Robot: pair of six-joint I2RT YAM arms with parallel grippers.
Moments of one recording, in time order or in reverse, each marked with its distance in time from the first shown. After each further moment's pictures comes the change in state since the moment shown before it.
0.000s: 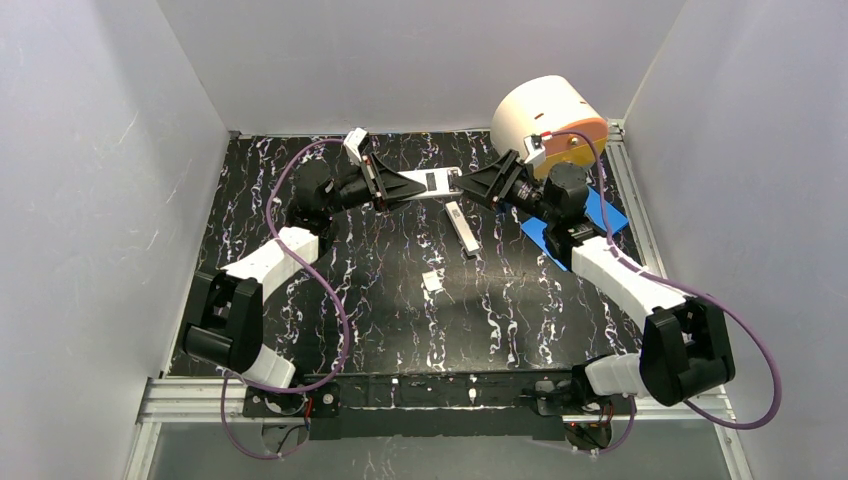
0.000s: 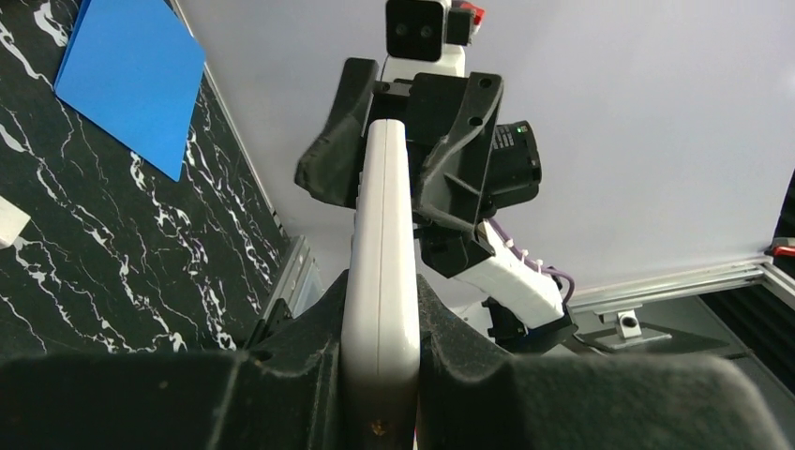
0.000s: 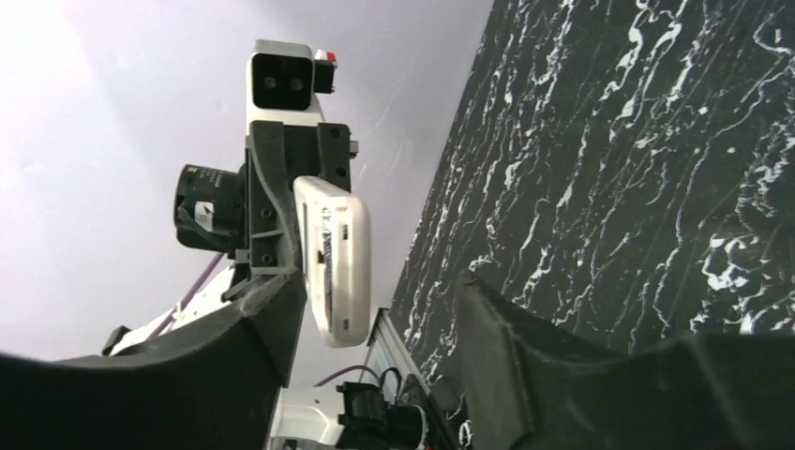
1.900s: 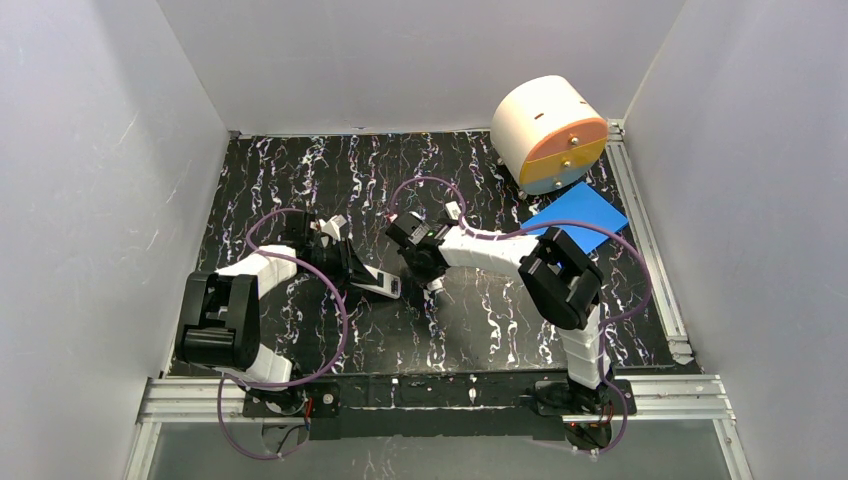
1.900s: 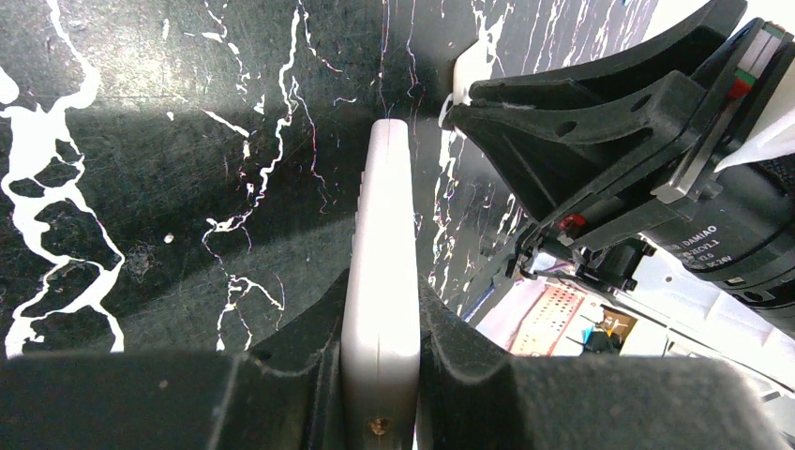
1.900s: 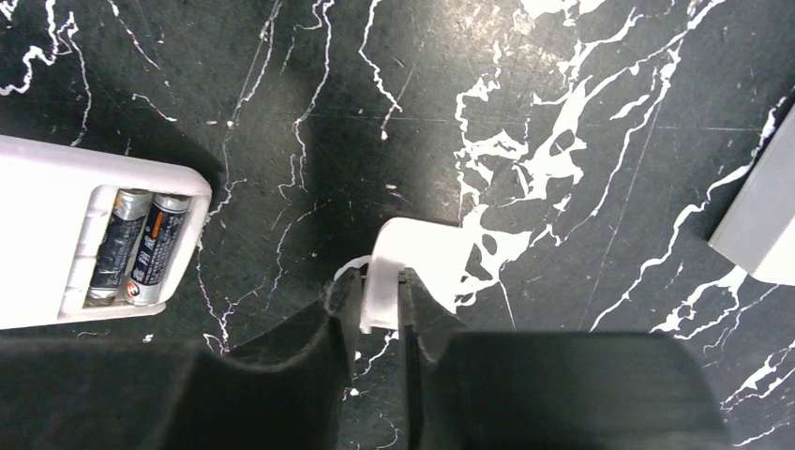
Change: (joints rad) left arm 0.235 -0.010 -0.222 -1.048 -0.086 0.948; right arm 0.572 0.683 0.578 -1.098 0.752 -0.774
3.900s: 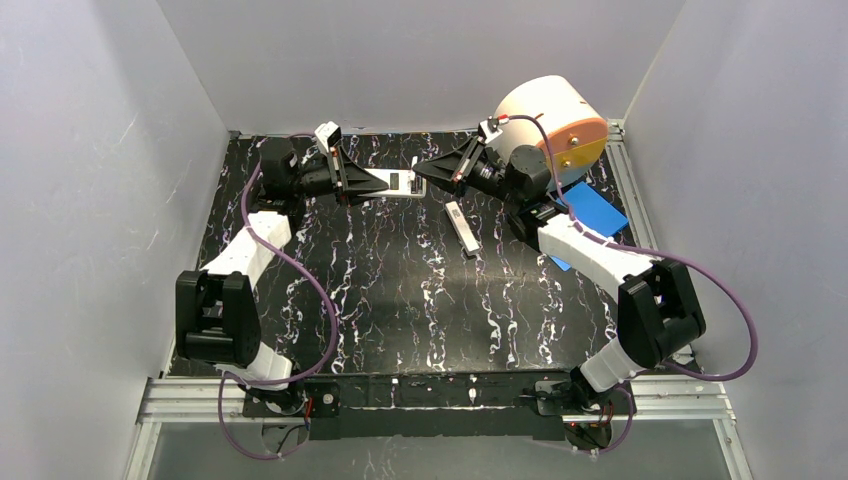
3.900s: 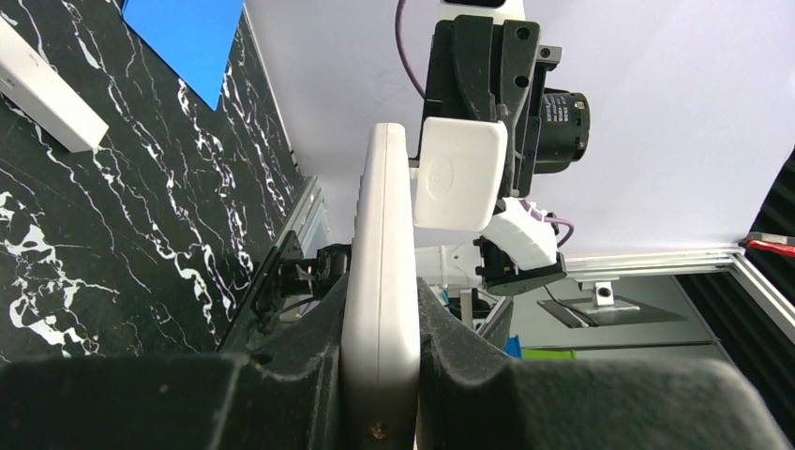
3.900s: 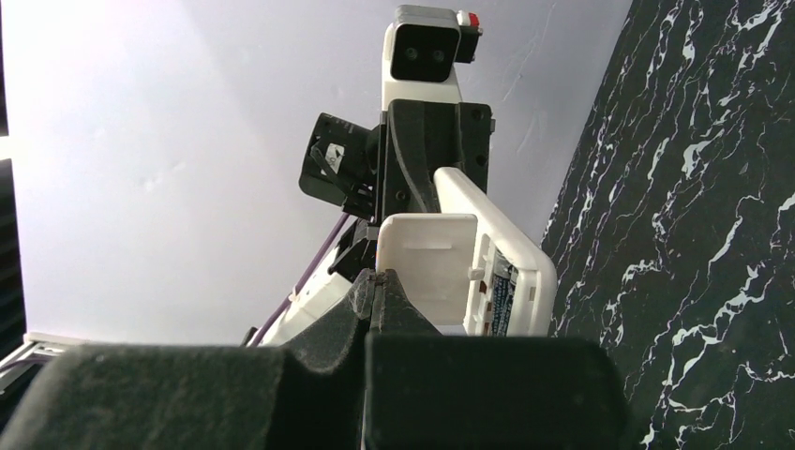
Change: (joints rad) left arm 0.003 0.013 0.350 0.689 0.422 -0.814; right arm -0.406 -0.473 -0.356 1.220 -0.725 1.048
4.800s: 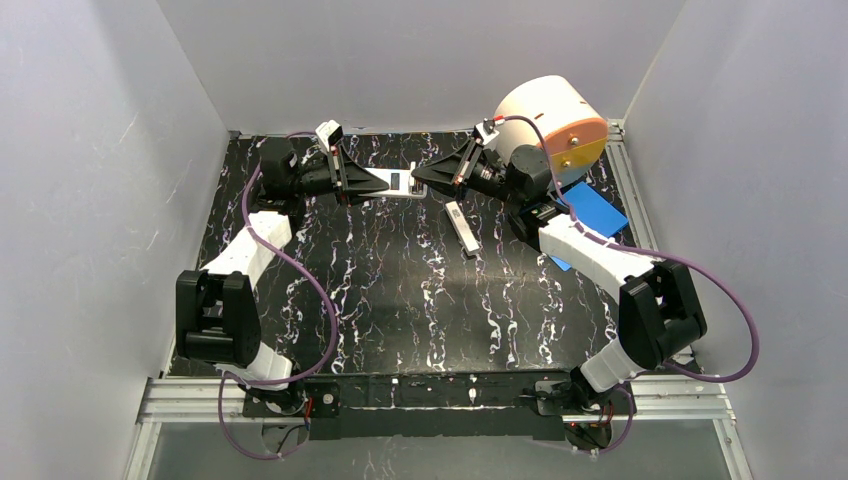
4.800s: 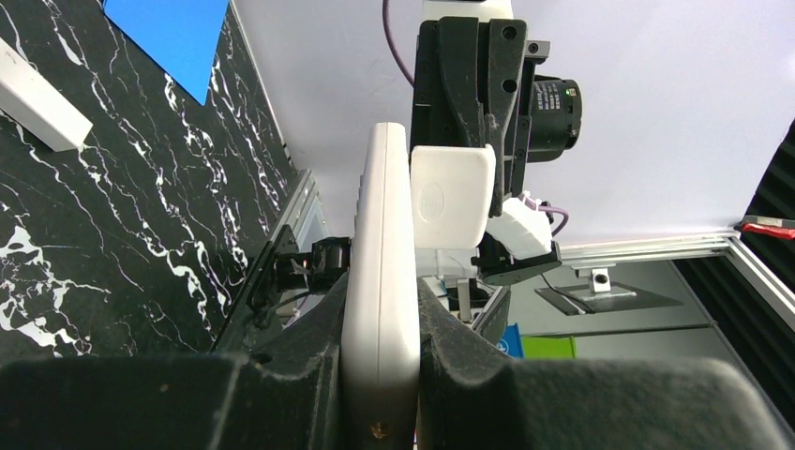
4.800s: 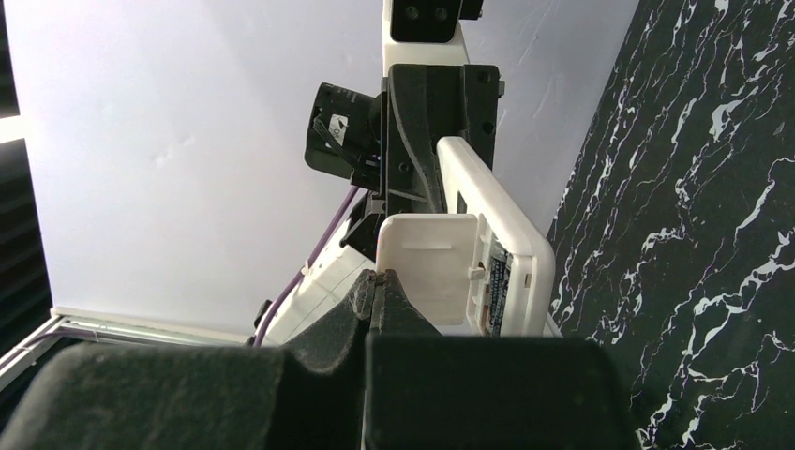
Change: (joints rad) left arm -0.006 0.005 0.000 0.040 0.021 -0.032; right arm -0.002 -0.008 0.000 -0.007 -0.076 0.035
